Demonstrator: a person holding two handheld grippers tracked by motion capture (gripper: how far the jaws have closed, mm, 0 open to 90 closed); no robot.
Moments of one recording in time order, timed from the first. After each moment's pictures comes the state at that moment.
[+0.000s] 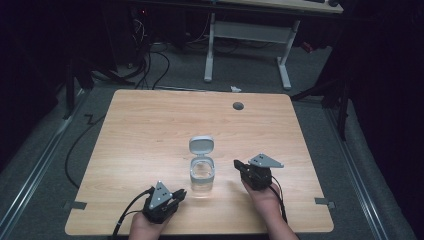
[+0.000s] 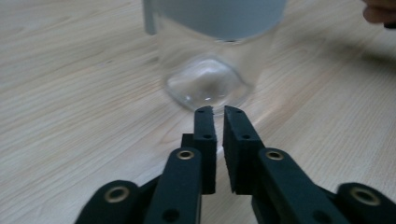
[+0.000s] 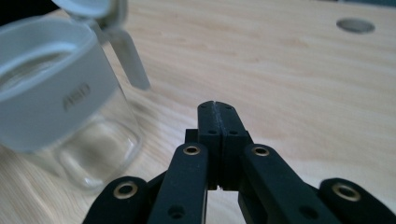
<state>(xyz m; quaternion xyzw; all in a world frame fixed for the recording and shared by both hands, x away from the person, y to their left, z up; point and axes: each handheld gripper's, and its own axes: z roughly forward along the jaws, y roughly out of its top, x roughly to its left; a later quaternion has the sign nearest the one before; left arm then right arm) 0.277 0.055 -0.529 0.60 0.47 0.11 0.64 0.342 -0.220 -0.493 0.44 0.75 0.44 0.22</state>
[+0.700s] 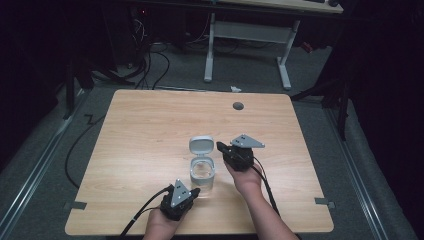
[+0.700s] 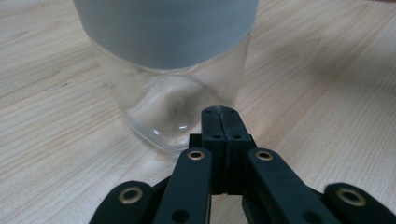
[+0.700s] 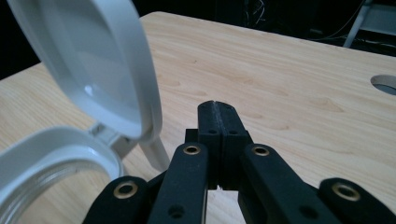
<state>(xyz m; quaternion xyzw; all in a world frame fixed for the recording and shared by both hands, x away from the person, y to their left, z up) 0.285 0.016 -0.536 0.61 0.46 0.11 0.64 0.390 -0.171 -0.465 0.42 0.74 0.47 0.22</state>
